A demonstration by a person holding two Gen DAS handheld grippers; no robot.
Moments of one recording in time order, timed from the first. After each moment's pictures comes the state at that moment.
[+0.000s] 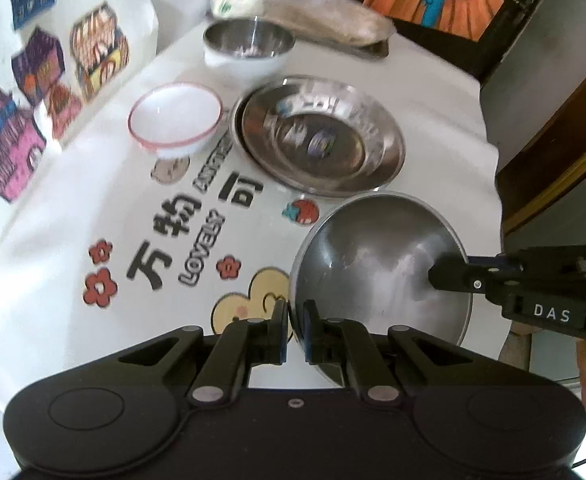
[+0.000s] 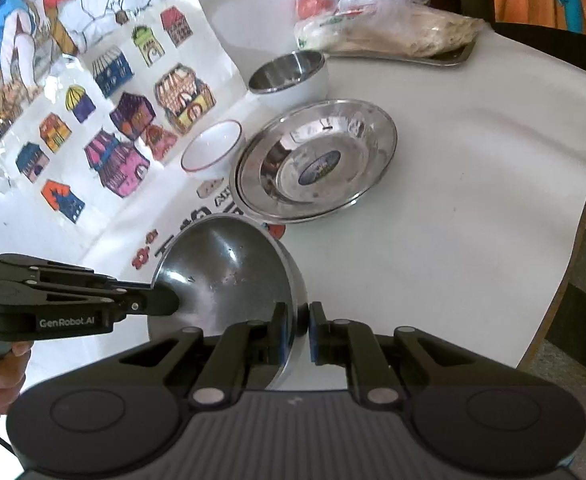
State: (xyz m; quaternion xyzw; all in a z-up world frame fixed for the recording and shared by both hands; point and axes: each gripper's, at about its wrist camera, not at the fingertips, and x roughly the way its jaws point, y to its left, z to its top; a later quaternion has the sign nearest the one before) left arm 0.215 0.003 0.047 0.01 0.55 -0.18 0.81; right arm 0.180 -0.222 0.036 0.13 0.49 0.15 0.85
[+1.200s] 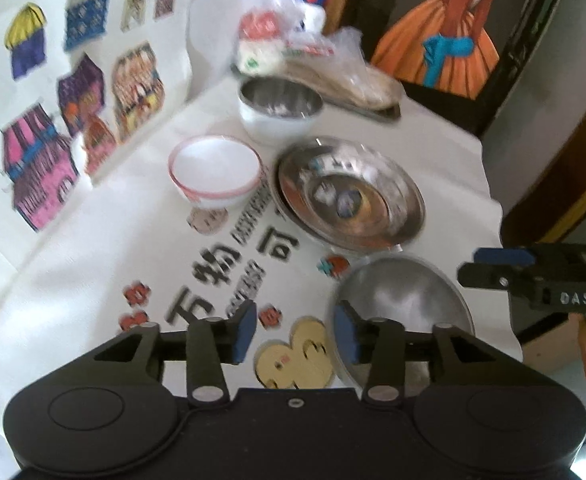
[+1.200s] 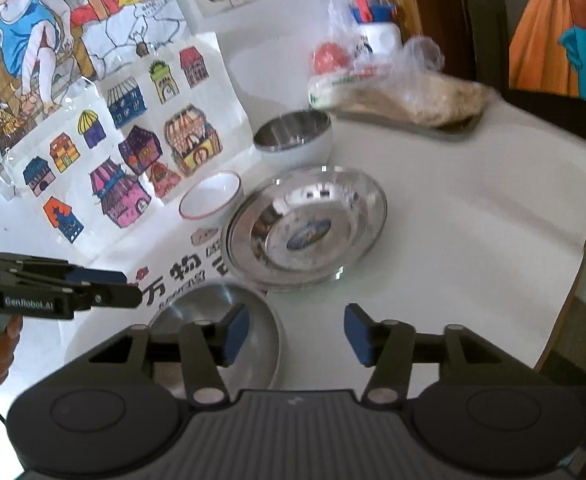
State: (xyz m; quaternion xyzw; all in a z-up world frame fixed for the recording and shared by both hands) left arm 0.221 0.044 0.060 -0.03 0.46 -0.18 0.87; right arm 0.197 -0.237 0.054 0.09 0.41 0.16 0.89
